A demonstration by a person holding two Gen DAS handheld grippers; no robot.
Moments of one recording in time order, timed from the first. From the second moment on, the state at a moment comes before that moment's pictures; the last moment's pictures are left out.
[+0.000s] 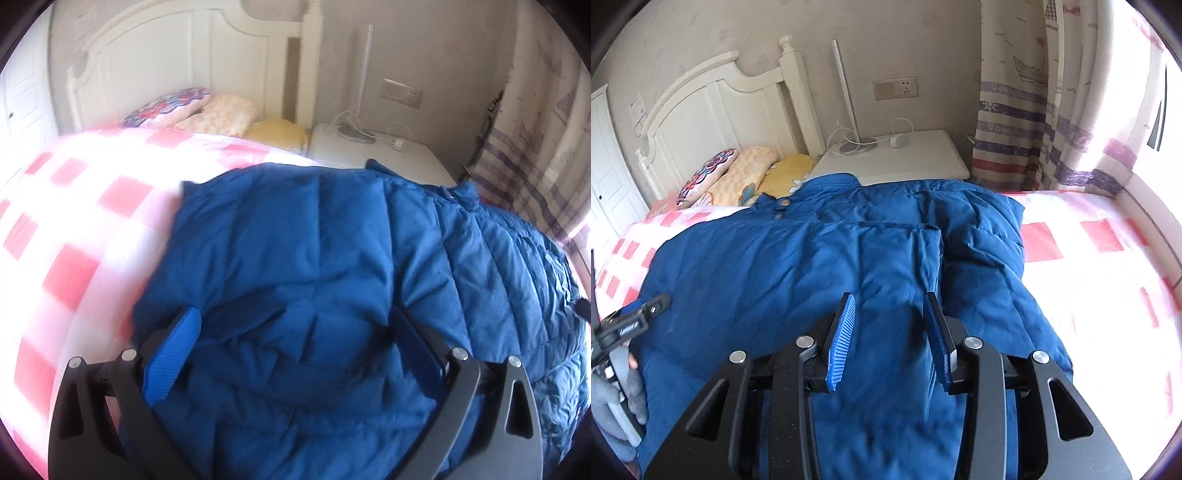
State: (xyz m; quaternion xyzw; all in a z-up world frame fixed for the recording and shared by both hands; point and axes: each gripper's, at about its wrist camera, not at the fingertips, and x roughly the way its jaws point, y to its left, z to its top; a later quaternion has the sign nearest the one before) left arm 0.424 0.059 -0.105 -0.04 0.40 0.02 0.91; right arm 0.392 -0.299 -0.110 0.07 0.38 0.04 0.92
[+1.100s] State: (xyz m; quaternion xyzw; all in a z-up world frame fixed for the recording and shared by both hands) left arm 0.217 0.040 -0.102 0.02 0.45 -0.05 0.89; right arm 0.165 -0.270 -0.130 -0.04 0.43 0.13 0.89
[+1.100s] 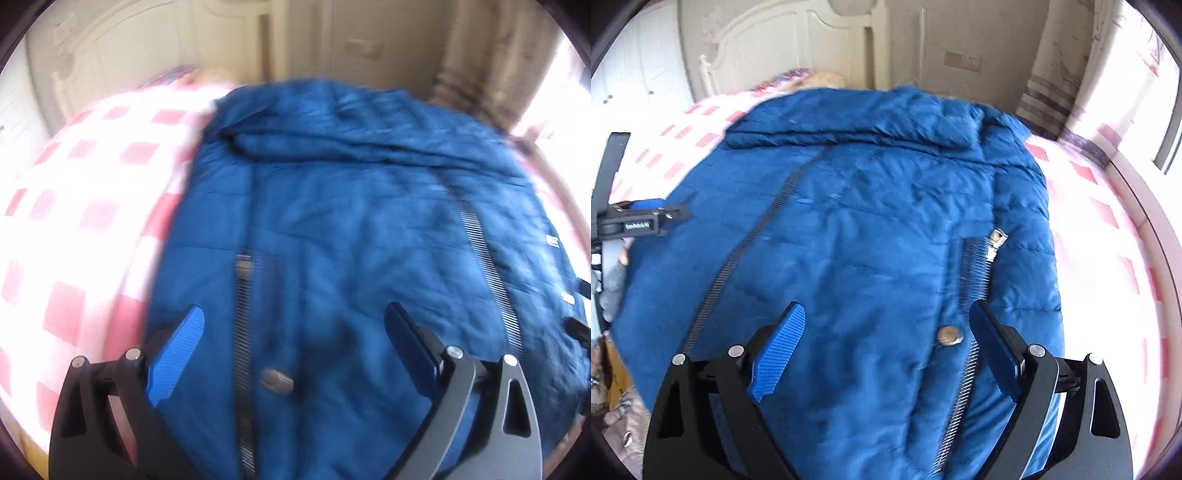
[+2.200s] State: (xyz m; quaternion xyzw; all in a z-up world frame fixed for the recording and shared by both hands) left arm 0.066 0.039 -0.117 0.10 0.41 -0.13 0.90; right arm 0.060 -0.271 -0.145 -0.07 0.39 0.19 0.90
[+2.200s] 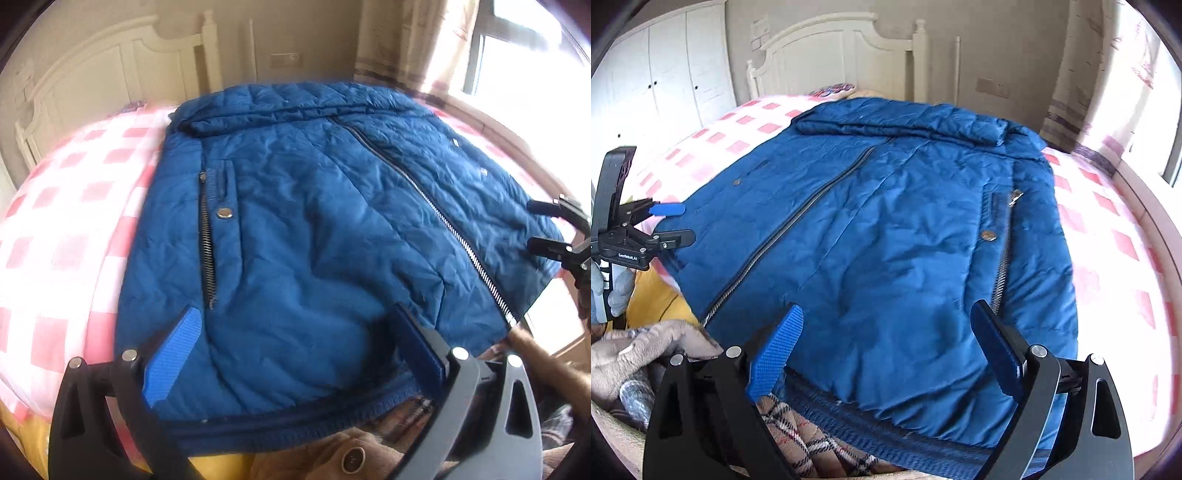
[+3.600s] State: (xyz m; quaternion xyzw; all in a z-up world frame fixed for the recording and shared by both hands) left arm 0.066 0.188 -0.130 -0.27 0.45 -0.26 0.81; right arm 0.033 -0.429 -0.177 0.30 0.43 0.25 0.82
